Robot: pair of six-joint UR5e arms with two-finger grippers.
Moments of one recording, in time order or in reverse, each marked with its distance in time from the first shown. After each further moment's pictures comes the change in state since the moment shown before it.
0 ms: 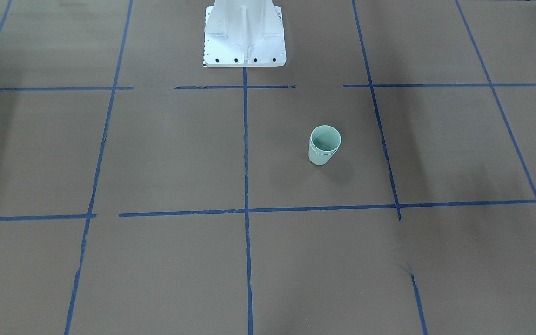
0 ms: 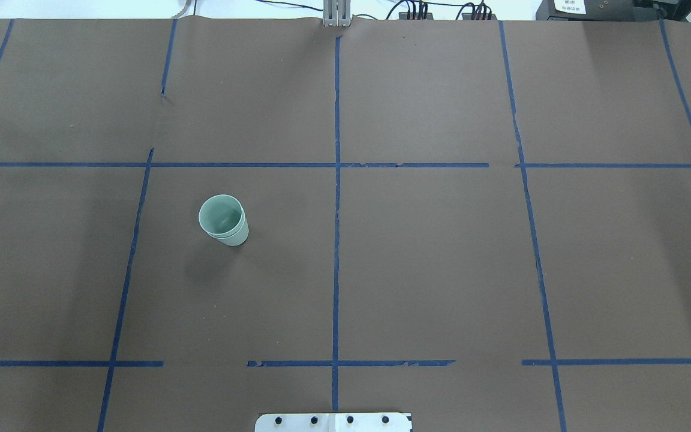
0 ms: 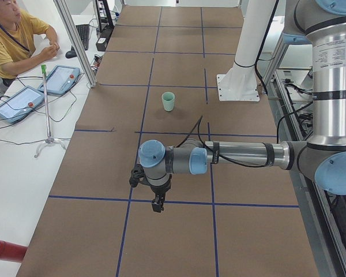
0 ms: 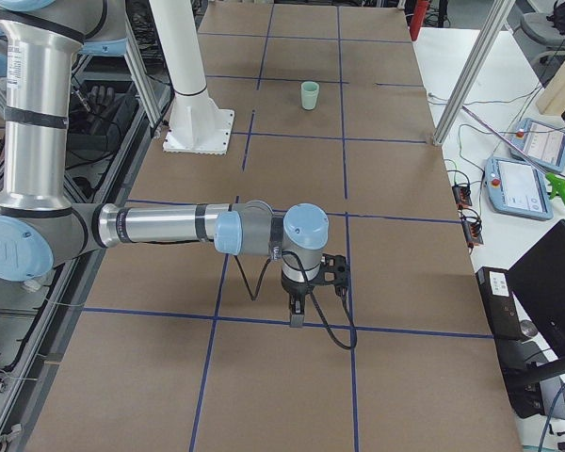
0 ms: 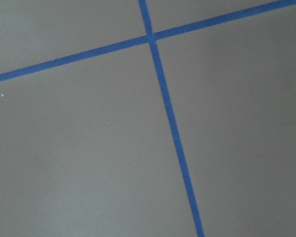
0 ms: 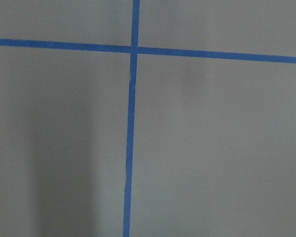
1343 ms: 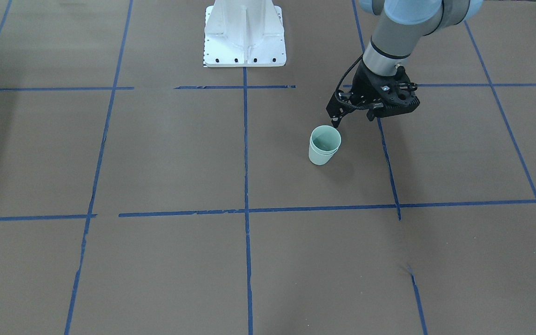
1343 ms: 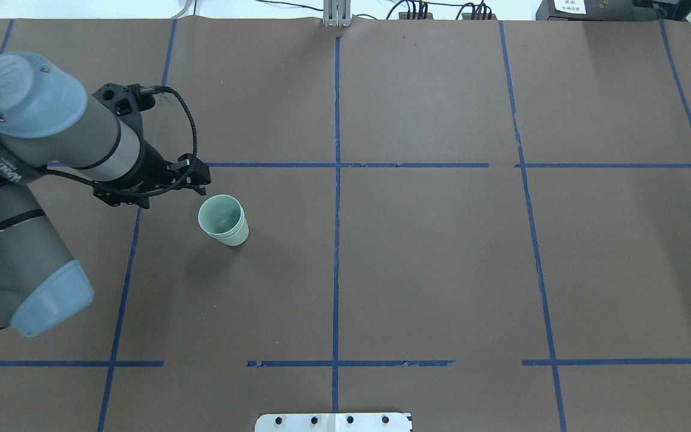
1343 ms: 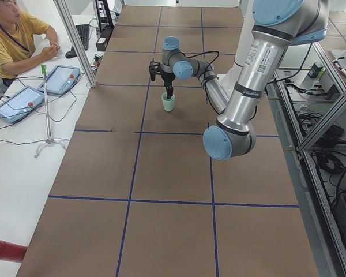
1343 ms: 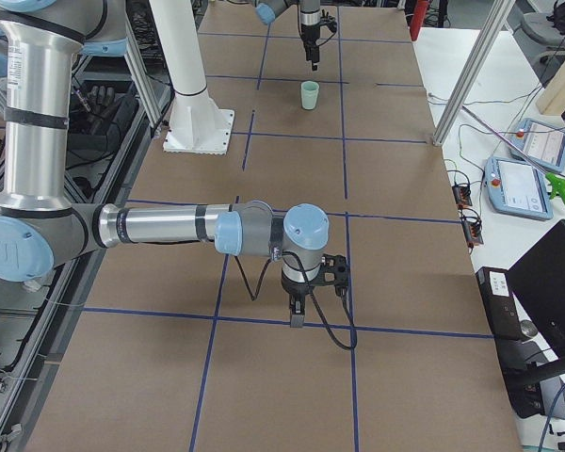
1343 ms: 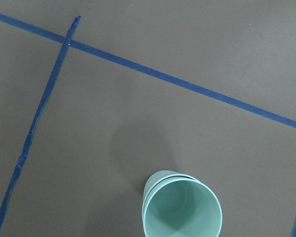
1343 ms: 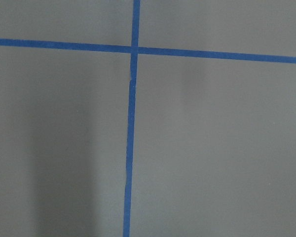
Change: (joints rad) left arm 0.772 -0.502 -0.323 -0.010 0.257 -1.447; right arm 0.000 0.000 0.000 0.000 0.000 0.000
